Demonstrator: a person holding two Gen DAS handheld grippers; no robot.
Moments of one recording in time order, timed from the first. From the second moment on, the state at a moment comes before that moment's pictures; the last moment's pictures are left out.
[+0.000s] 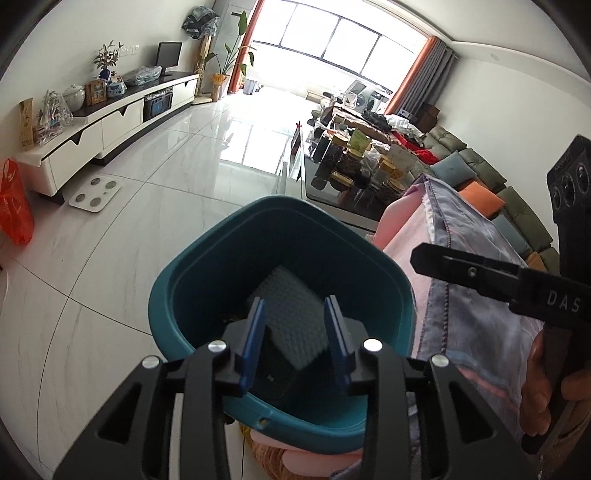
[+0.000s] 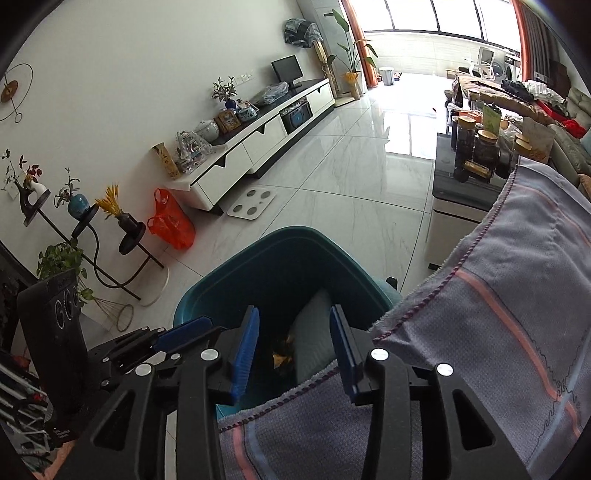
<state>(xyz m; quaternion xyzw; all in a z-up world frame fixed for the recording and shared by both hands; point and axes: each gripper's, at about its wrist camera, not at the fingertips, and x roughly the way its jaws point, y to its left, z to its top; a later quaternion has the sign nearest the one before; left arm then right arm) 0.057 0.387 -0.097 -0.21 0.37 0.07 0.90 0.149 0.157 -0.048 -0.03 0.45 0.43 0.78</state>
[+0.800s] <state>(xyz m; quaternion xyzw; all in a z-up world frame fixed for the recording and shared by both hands) 0.015 0.147 -0.024 -0.09 0.27 -0.18 0.94 0.076 -0.084 0.014 0.01 0.31 0.32 0.90</state>
